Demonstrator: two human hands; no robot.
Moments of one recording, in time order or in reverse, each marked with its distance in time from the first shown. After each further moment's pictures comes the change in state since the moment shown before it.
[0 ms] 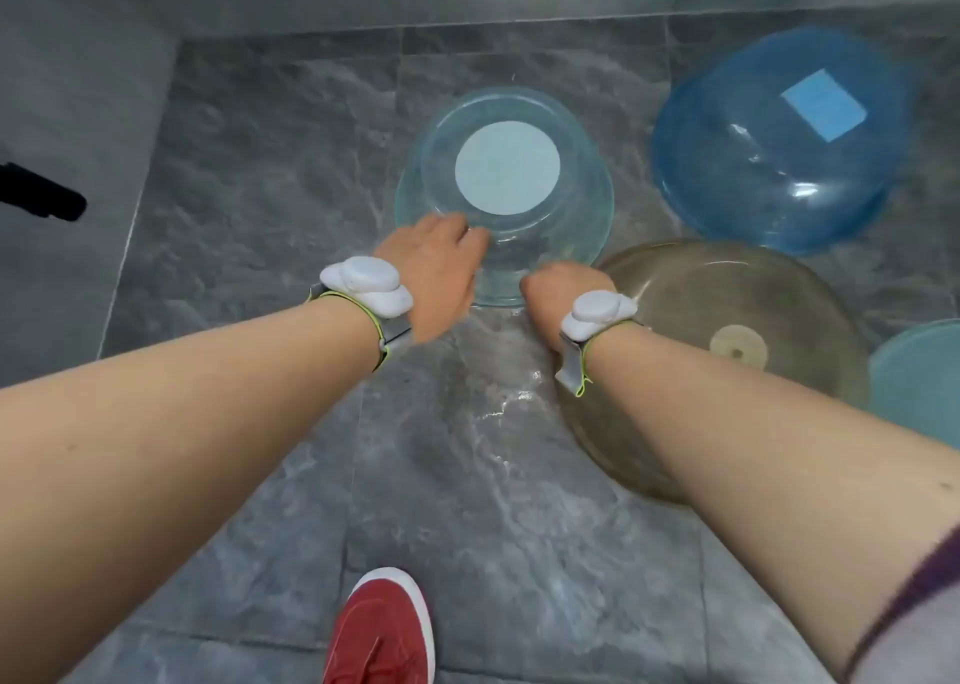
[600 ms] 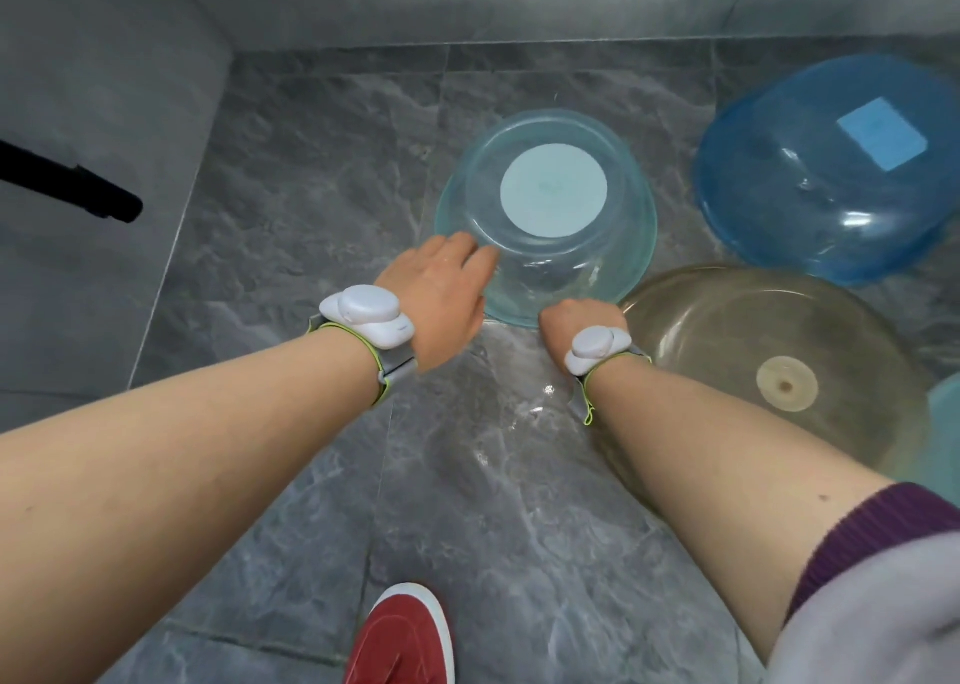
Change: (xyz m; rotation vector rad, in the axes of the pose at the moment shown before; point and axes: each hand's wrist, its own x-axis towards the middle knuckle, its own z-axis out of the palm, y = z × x) left_hand -0.026 -0.018 0.001 -0.018 0.117 -0.043; right_hand 0.015 -0.022 0.024 -0.042 -0.047 0.013
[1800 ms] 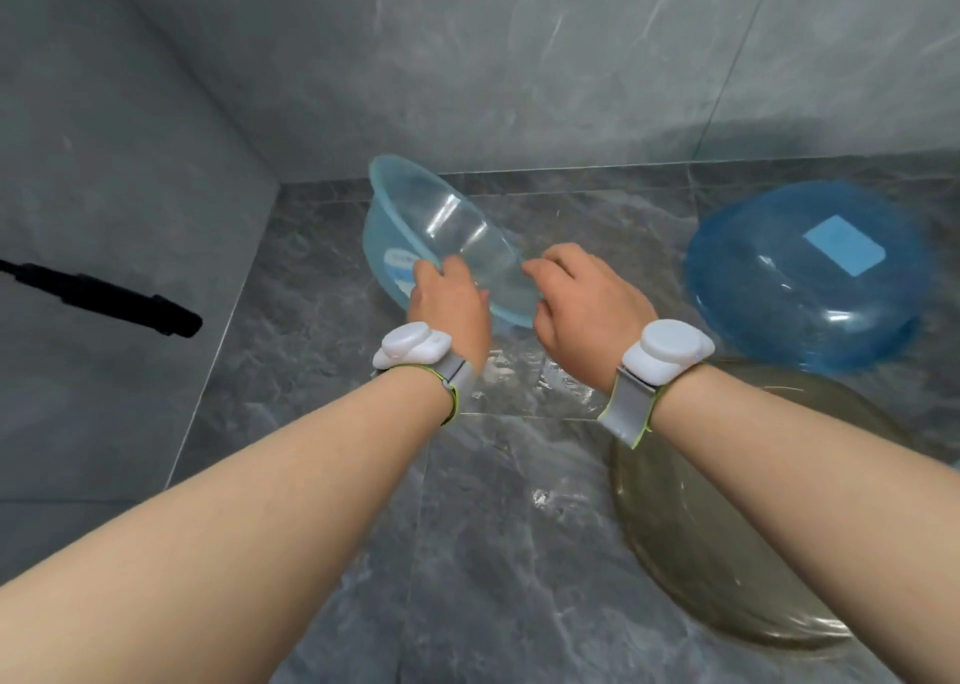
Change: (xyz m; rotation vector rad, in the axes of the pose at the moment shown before) left_hand 0.062 -0.010 -0.047 -0.273 0.145 -0.727; right_hand -0.009 0.001 -0.130 0.270 0.752 -0.125
